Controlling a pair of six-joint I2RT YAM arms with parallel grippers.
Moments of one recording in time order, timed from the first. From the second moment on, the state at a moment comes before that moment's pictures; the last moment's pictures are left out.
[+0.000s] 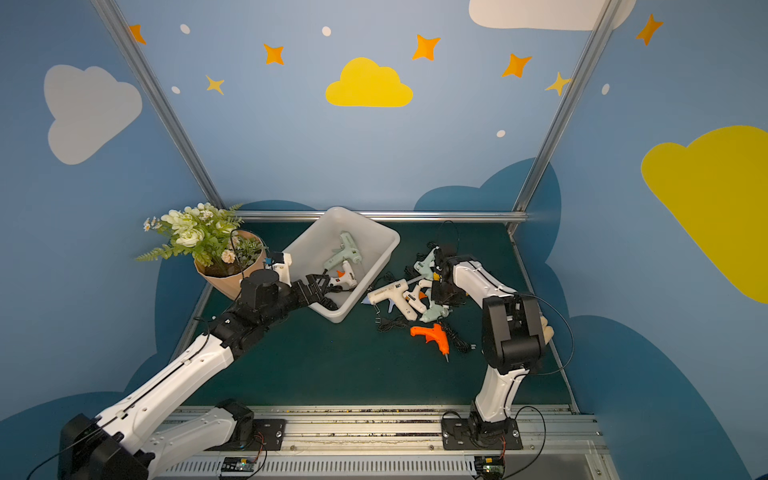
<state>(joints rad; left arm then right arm) -0.46 1.05 0.80 -0.19 0.04 -0.71 0.26 1.79 1.28 -0.89 0.11 0.36</state>
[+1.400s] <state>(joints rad) -0.57 1.34 1.15 -0.07 0.87 -0.36 0.40 0.93 1.10 -0.87 -0.08 0.33</state>
